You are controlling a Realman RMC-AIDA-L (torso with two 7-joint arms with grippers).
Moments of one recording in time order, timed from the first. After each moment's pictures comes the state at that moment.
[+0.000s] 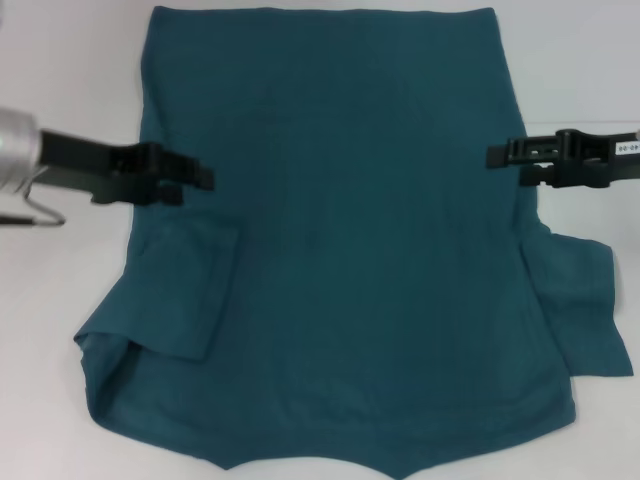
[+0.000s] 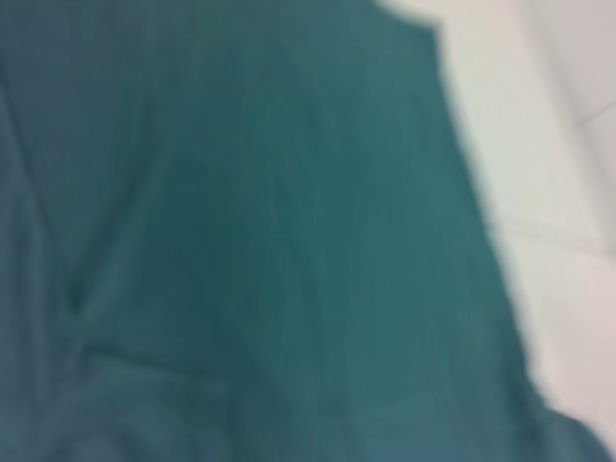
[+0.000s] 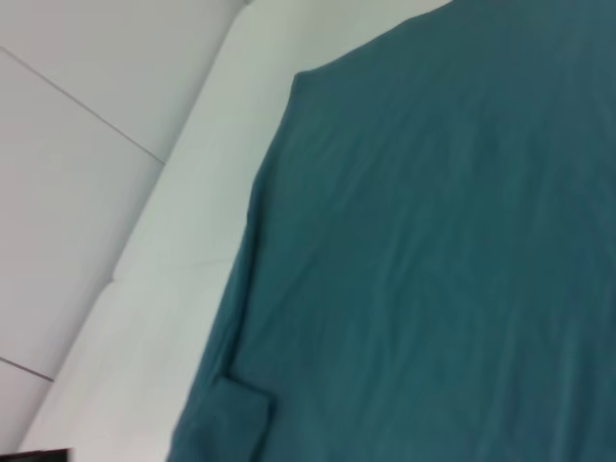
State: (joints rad) left arm -0.77 -2.00 0.61 0.88 2.40 1.52 -2.60; right arm 0.78 1.87 -0.67 -0.55 -2.17 -1.34 2.36
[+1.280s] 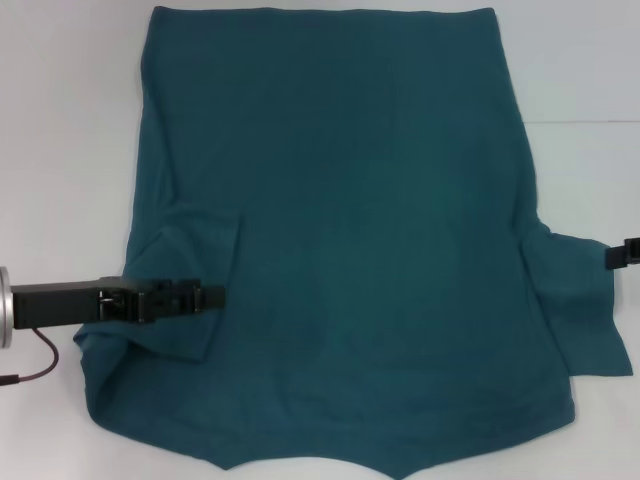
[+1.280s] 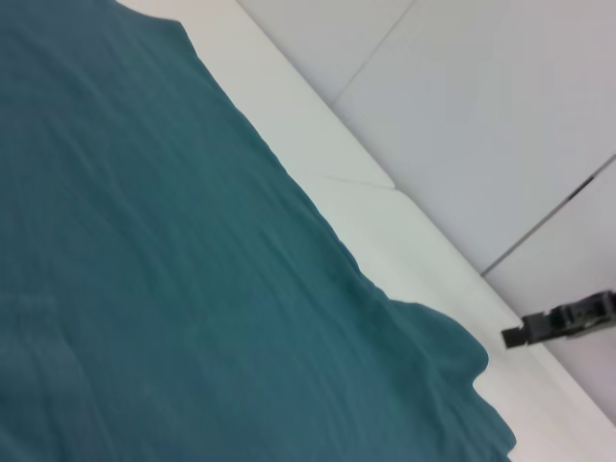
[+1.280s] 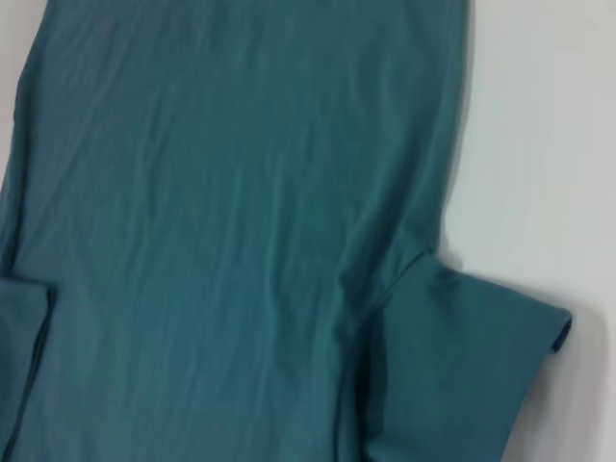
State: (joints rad) left arm -0.52 -2.09 0.53 0.80 2.21 1.65 -1.94; right arm 0.61 1.82 -0.66 -0.69 -2.39 -1.45 2.50
